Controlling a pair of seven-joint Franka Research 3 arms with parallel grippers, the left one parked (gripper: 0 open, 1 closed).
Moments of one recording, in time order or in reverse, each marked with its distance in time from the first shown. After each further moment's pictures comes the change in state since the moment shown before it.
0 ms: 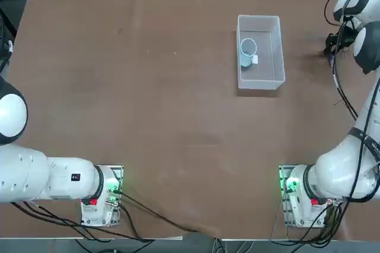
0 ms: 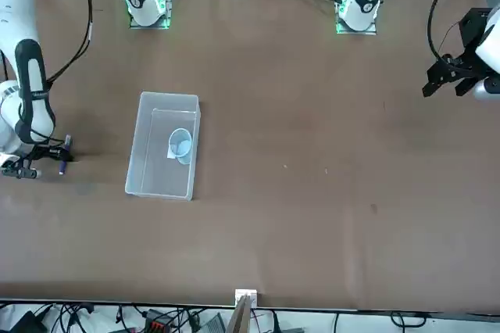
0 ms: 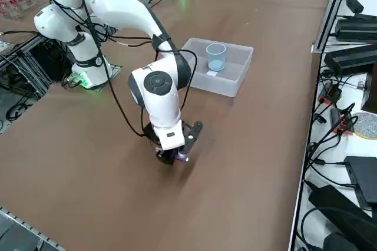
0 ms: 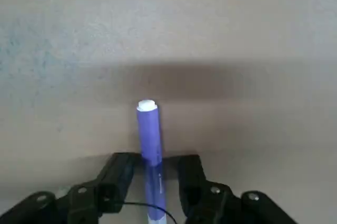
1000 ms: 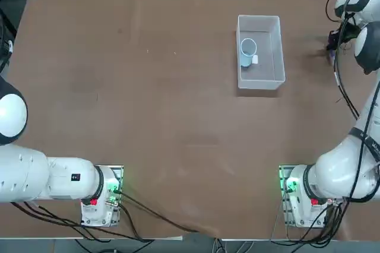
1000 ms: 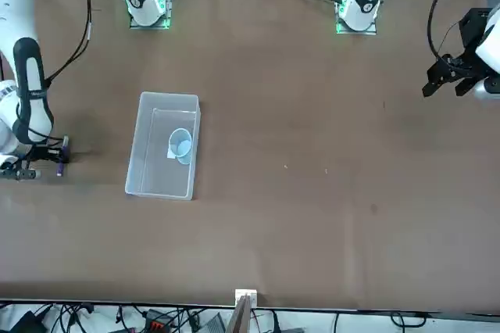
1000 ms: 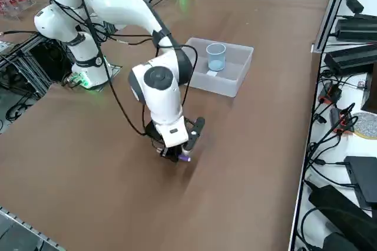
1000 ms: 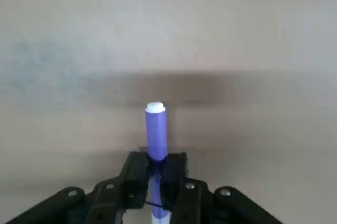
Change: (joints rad) arm 0.005 -0.034 0.003 0.024 0.001 -0.025 -0.033
